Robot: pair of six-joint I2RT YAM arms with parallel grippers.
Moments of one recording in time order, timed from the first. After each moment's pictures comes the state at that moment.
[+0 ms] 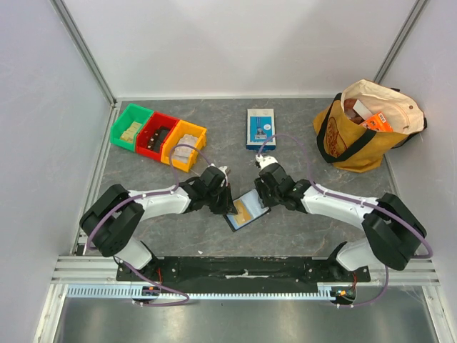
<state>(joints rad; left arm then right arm) -0.77 1.55 0.71 -0.08 0.22 -0.76 0.77 1.44 0.74 -0.21 0.09 0.36</state>
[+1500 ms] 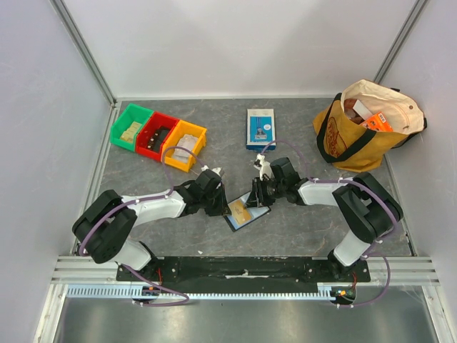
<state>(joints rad) -0.77 1.48 0.65 -0.10 0.13 -0.78 0.58 1.66 0.68 0.15 -0.57 0.43</state>
